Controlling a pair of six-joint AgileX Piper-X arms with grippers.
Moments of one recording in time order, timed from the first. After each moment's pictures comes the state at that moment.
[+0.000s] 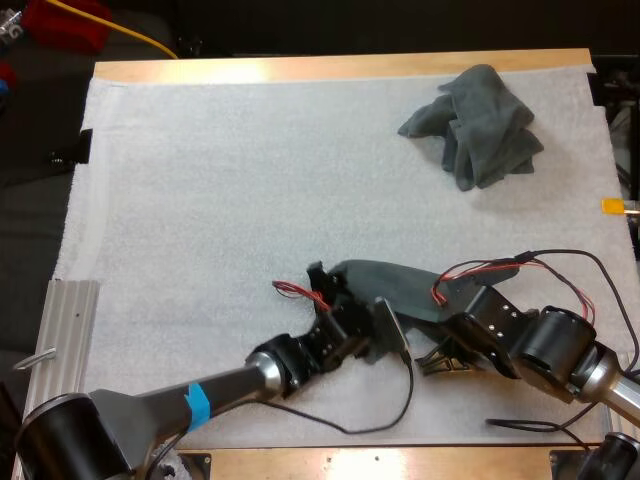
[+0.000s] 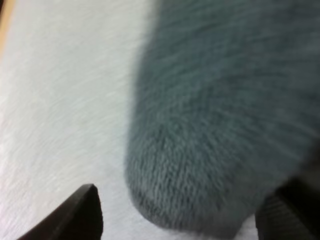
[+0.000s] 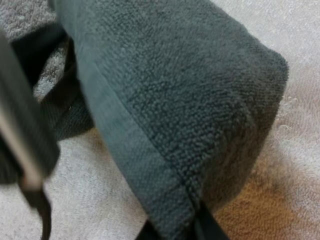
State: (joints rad) left arm -0.90 1.52 -0.56 -0.10 -0.52 -1.29; right arm 0.90 1.08 -0.86 1.10 0.18 -1.42
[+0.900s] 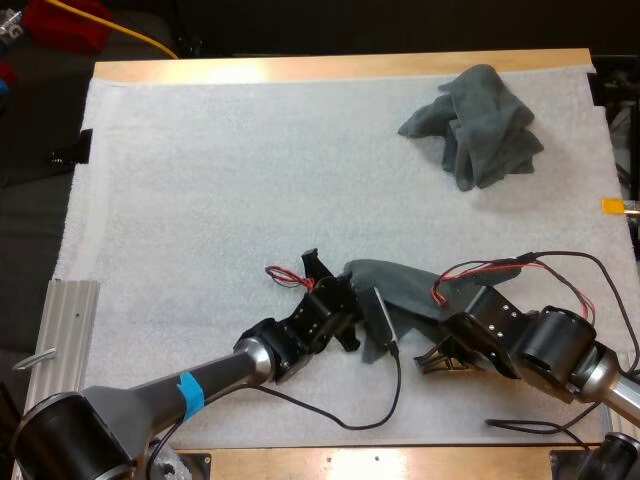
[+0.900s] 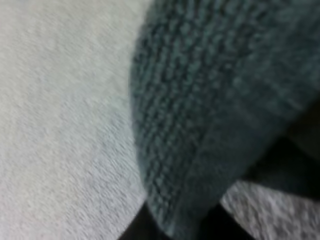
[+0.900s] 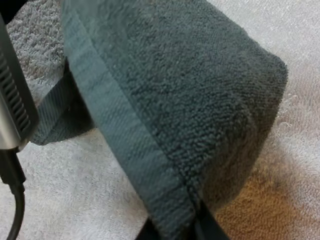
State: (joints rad) left arm -0.81 1.52 -0.57 -0.07 -0.31 -1.20; right arm 0.90 1.08 -0.86 1.10 0.18 -1.39
